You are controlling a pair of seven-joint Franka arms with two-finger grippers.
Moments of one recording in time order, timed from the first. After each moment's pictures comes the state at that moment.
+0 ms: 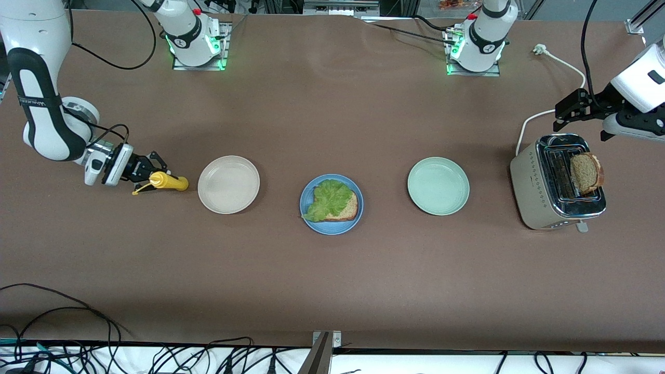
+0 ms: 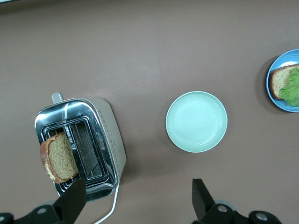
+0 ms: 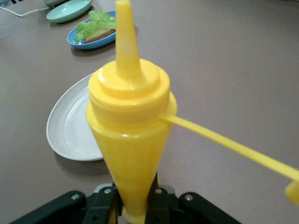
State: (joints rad) left arm -0.04 -0.01 0.00 -1.61 -0.02 1.61 0.15; right arm -0.03 0.45 -0.25 -2.16 1.19 2.05 -2.21
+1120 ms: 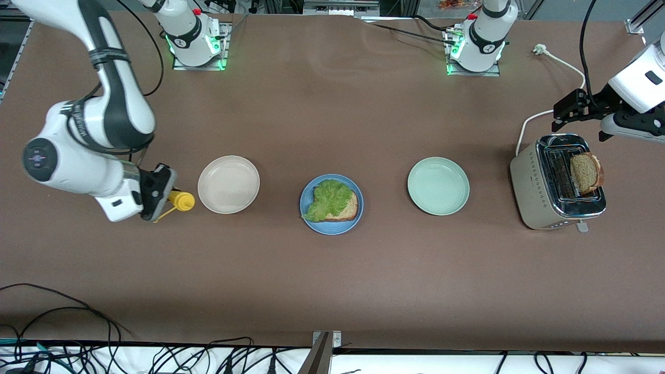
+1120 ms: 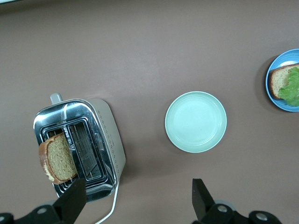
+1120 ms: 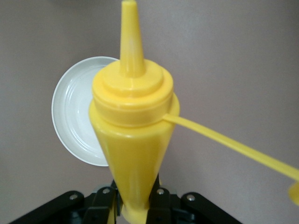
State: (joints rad) left arm -0.04 -0.01 -0.01 -1.61 -0.02 1.61 0.15; right arm 0.08 0.40 0.07 -1.69 0.09 1.98 -1.10
